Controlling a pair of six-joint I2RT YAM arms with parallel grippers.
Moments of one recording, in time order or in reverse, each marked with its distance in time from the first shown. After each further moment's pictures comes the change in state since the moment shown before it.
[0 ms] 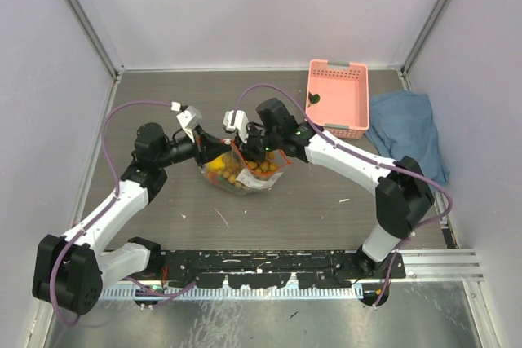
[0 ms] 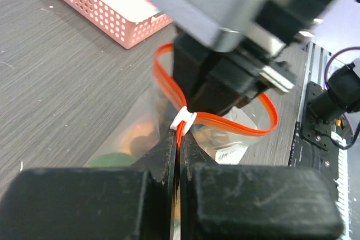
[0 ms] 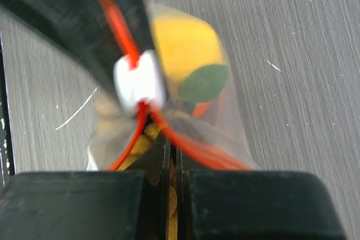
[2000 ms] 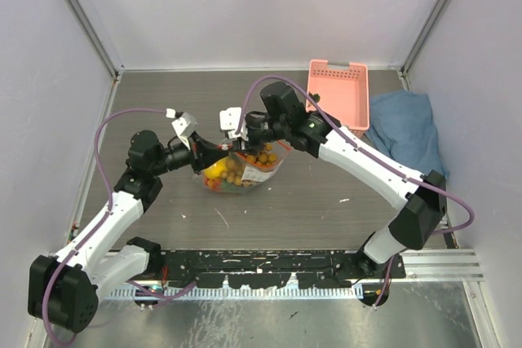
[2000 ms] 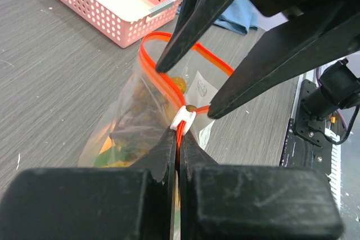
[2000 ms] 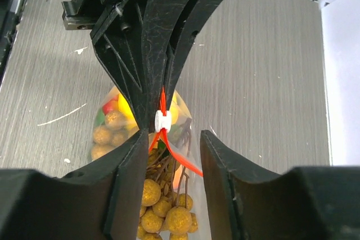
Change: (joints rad) left arm 0.003 -0.122 -0.045 -0.061 -0.006 -0.004; right arm 0.041 -0.105 0.183 -0.111 -0.084 -0.311
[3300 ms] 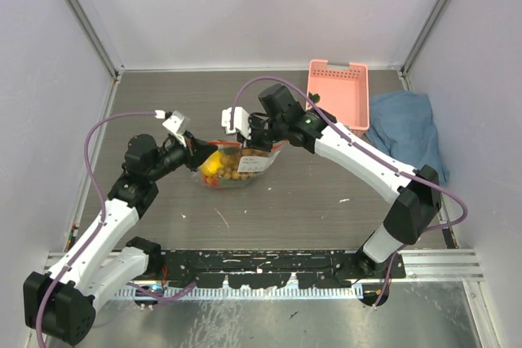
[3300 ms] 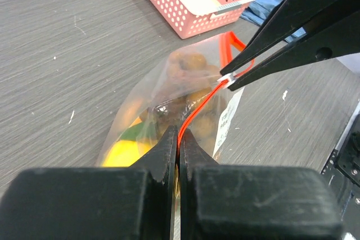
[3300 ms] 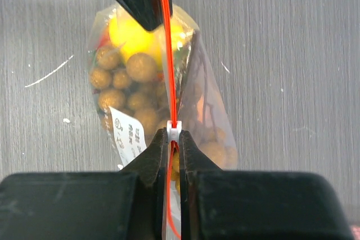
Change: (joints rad) left arm -0.009 -0.093 0.012 -0.169 -0.285 0.003; right arm -0.032 0.070 0.037 -0.172 0.158 0.004
